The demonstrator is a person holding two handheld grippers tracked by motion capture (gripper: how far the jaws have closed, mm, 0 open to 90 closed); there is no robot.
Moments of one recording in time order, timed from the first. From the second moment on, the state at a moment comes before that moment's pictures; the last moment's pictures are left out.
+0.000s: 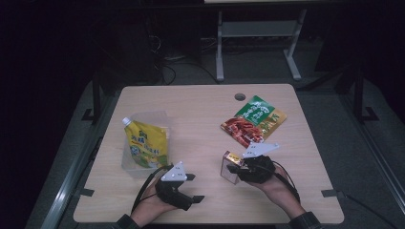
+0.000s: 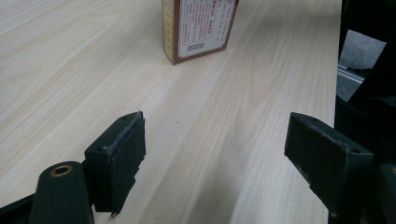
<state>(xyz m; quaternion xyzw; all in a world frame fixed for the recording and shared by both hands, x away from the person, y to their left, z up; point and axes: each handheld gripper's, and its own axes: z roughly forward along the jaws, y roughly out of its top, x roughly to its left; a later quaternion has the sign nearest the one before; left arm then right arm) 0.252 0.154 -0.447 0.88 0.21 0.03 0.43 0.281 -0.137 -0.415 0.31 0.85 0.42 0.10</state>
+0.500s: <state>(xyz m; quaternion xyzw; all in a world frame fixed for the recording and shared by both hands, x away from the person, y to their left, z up) 0.248 0.163 -0.449 0.88 0.21 0.03 0.42 0.308 -0.131 -0.400 0.28 0.85 0.43 0.09</state>
